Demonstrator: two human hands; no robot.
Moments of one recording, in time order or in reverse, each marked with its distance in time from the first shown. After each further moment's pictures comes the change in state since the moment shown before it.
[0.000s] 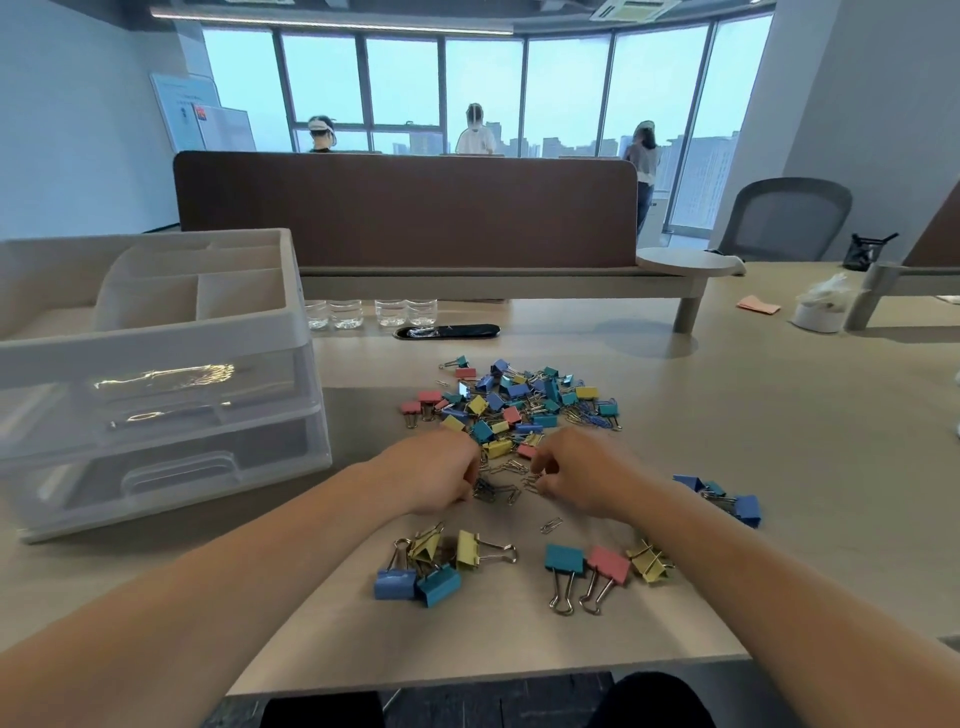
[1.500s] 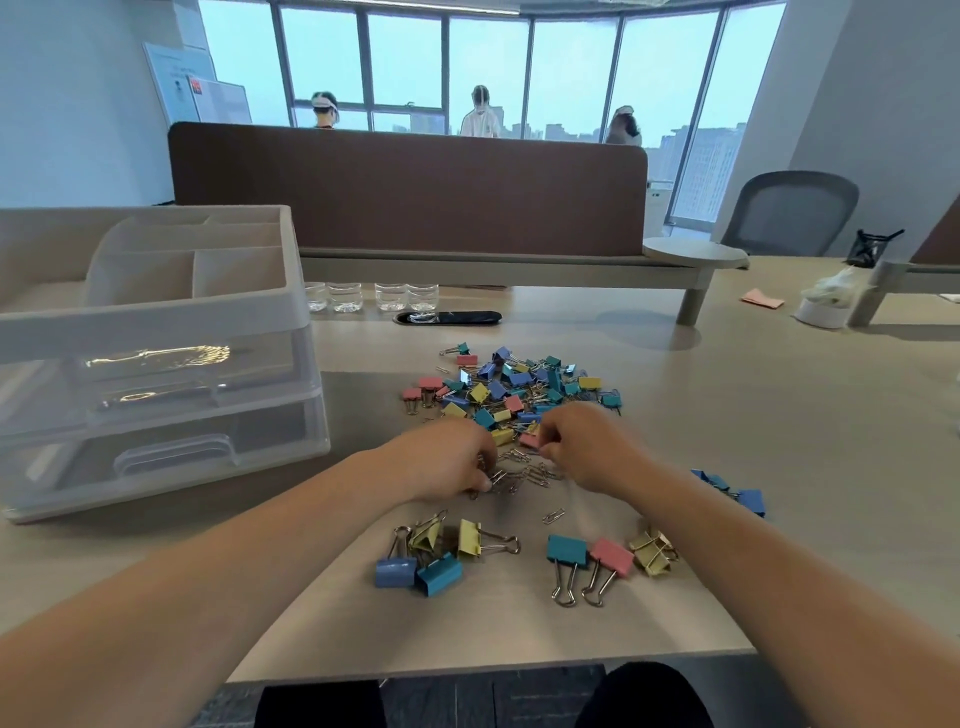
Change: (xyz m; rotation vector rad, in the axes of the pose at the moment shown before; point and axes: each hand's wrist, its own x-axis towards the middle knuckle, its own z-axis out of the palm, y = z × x) left_hand 0.000 0.007 -0.004 -0.086 -0.004 0.038; right_hand 0.012 -0.003 -0.005 0.025 0.071 0.072
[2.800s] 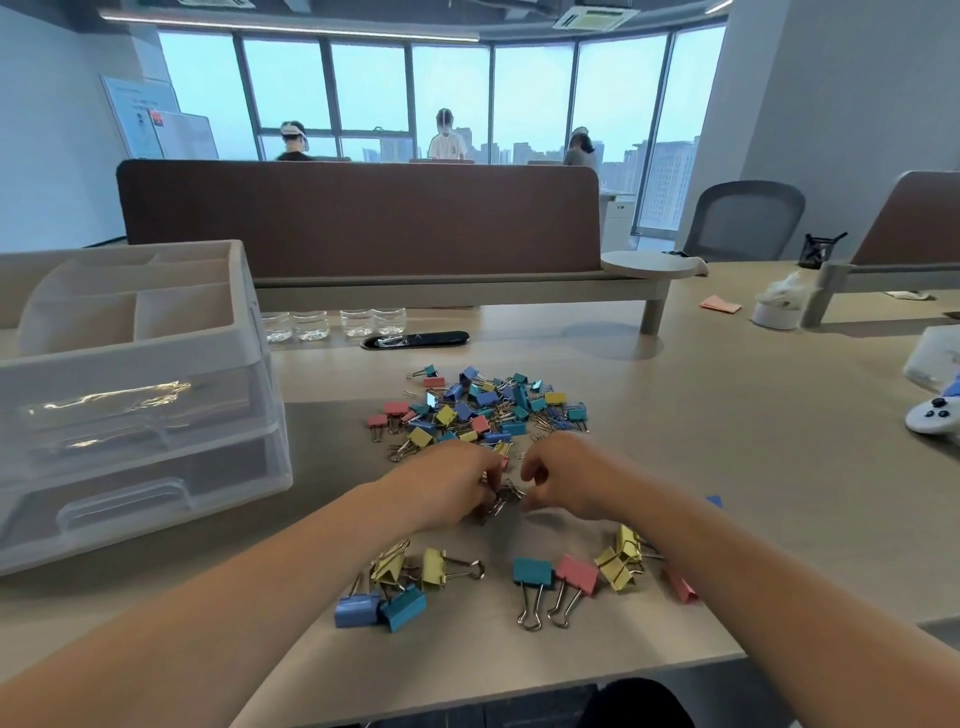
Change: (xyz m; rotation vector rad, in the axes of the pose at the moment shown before) left_hand 0.018 0.033 0.003 0.018 0.053 0.041; right_hand -0.018 0.018 -0.012 -0.004 -0.163 -0.029
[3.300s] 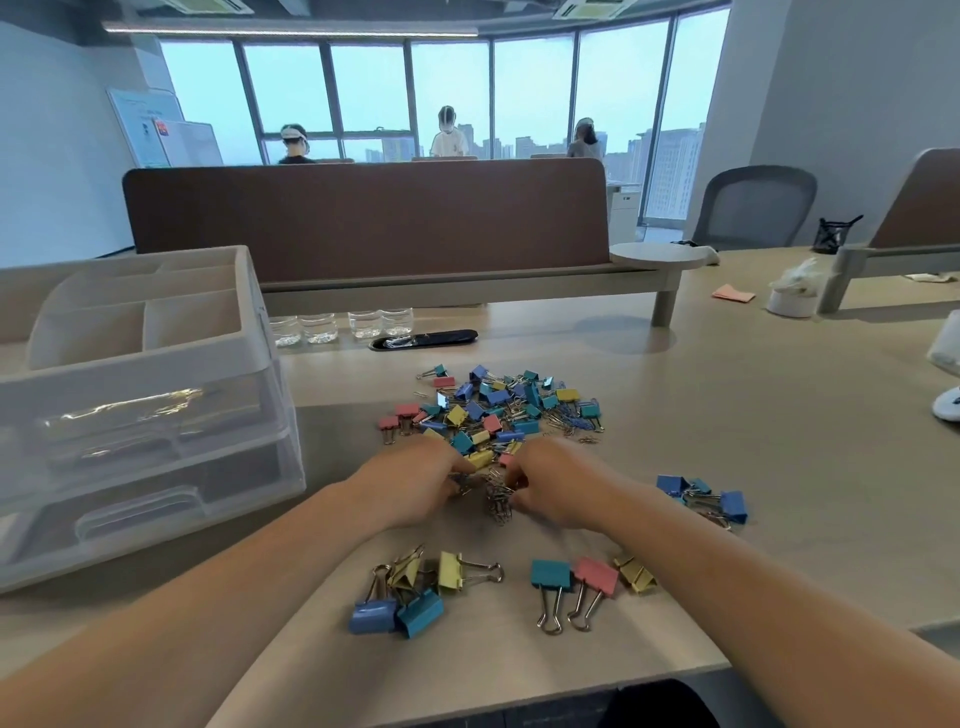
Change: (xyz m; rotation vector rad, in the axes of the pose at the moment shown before) left_hand -0.006 -0.044 0.001 0.108 -0.020 -0.035; right_hand 0.016 -0.023 0.015 -0.078 0.018 -0.073
